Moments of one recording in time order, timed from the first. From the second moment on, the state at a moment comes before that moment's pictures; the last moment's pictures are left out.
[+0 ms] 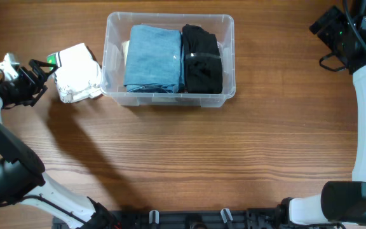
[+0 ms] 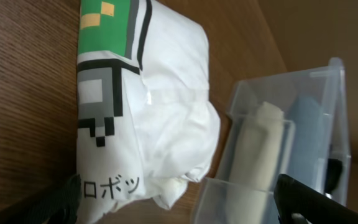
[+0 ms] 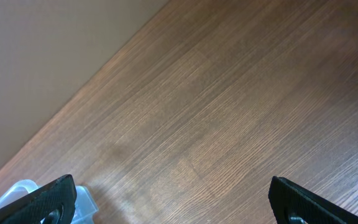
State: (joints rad) left arm 0.65 1.97 1.40 -0.64 0.79 -0.13; right arm -0.13 1.62 1.74 -0.98 0.20 0.60
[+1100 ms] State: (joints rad) left arm 0.52 2.17 1.40 -0.40 0.61 -0.24; right arm -0.13 1.62 1.74 -0.98 0.20 0.60
